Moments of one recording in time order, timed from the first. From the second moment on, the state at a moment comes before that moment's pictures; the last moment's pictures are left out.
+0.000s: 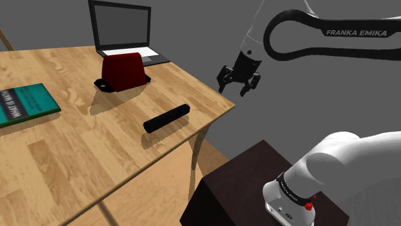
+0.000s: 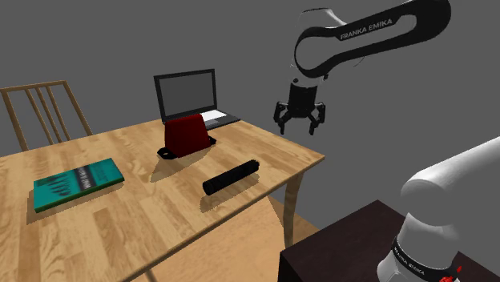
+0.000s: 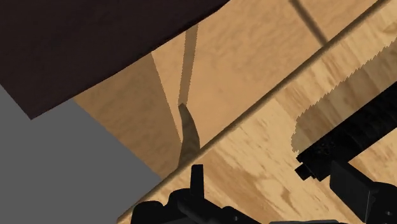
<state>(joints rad) -0.05 -0.61 0.32 -2.48 0.16 1.97 0.66</state>
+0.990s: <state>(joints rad) -0.18 -0.03 0.66 -2.27 0.01 2.29 1.49</state>
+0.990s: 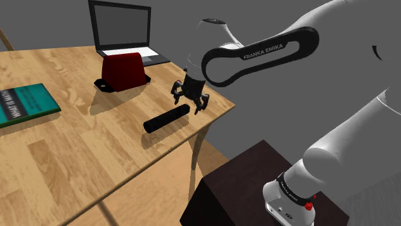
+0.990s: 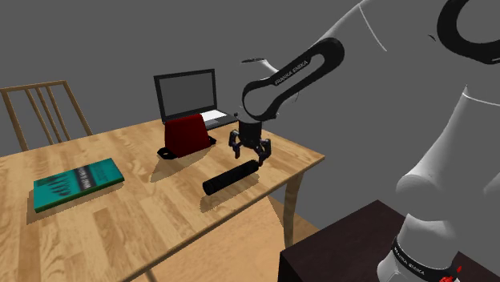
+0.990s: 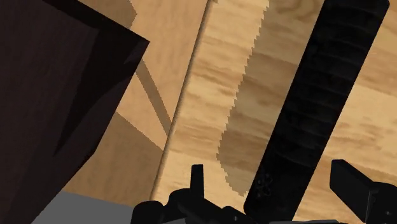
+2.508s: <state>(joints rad) -0.10 0.32 0.60 -2.12 -0.26 2.42 1.88</state>
